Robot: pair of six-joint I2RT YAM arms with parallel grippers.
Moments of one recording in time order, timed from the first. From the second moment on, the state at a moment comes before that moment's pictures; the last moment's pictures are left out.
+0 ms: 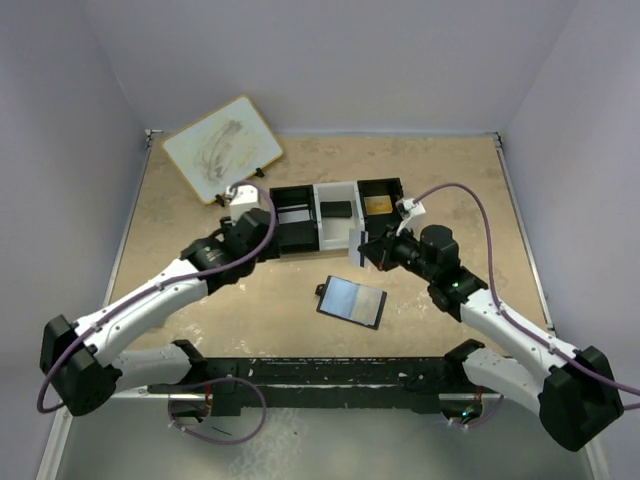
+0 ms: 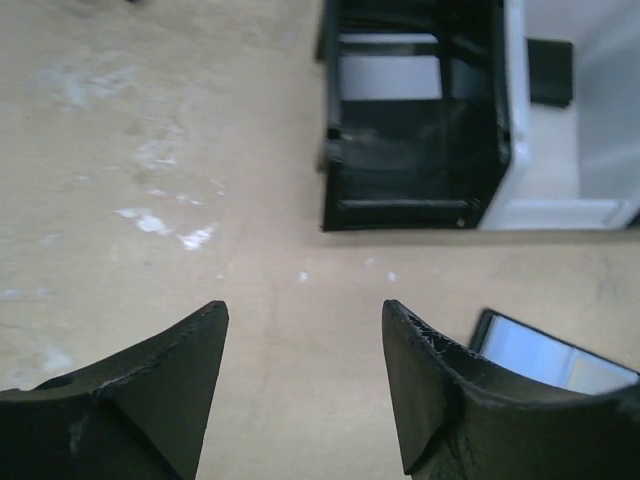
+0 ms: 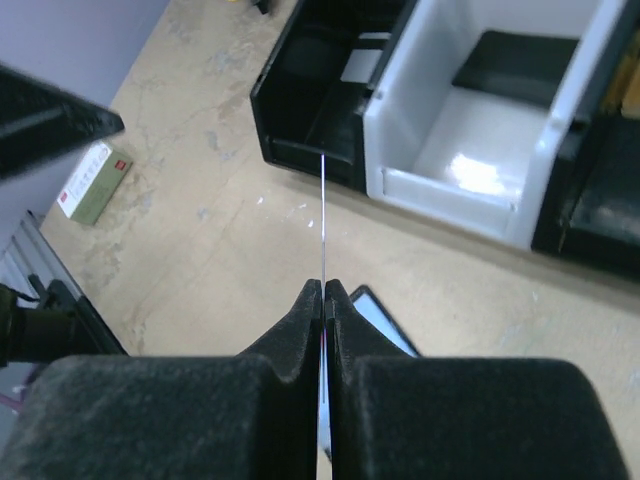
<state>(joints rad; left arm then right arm) -0.80 1.18 0.96 -0.60 -0.59 -0.69 0.51 0.96 0.49 0.16 -0.25 0.48</state>
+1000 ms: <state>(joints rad) -0.26 0.89 0.86 -0.67 -0.60 -0.54 0.77 1.85 1.29 0.08 -0.13 -0.63</state>
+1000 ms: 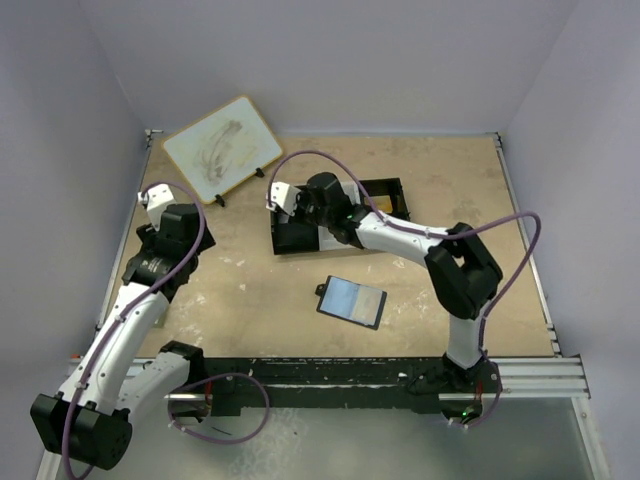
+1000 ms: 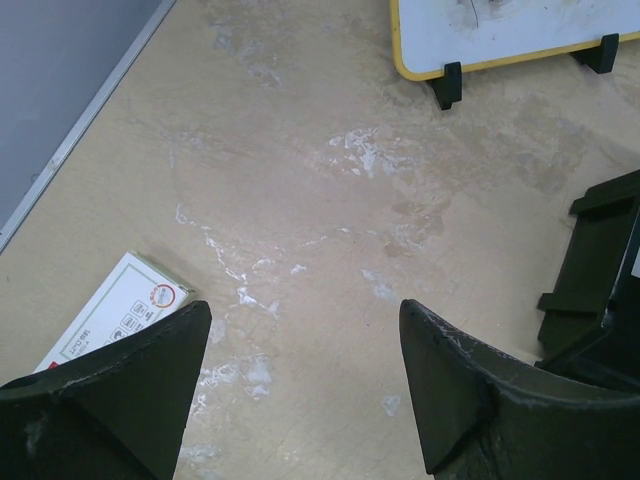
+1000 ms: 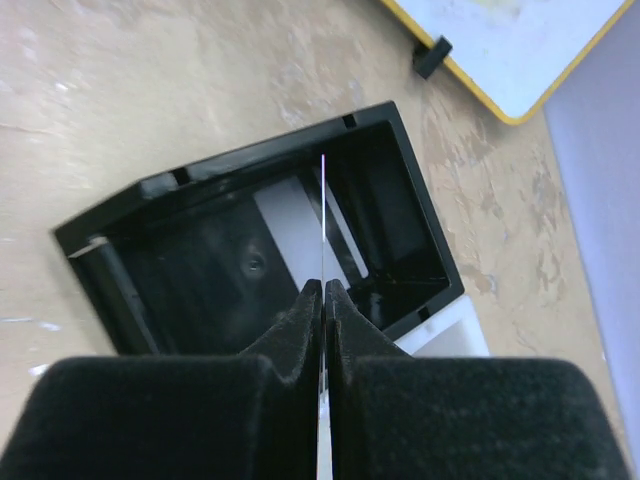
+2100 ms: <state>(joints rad) -0.26 0.88 0.86 -0.67 -0.62 -0.54 0.83 2.19 1.52 0.01 0.16 -1.04</state>
